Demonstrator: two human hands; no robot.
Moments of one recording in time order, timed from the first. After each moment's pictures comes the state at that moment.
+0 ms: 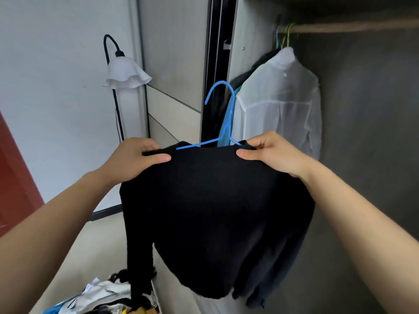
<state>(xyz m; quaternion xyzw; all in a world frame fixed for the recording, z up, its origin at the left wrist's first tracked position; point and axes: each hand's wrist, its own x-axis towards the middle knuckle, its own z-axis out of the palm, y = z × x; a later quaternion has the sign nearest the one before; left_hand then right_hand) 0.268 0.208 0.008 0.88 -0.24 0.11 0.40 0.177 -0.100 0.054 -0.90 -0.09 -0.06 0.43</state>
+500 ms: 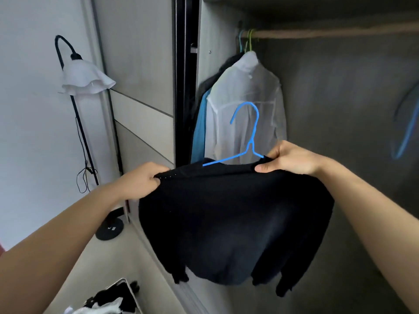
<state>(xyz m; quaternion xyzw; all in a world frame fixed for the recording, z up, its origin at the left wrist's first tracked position) 0.291 0.160 -0.020 0.87 -0.41 -0.03 0.28 0.124 -0.153 0.067 -0.93 0.07 -0.02 0.36</state>
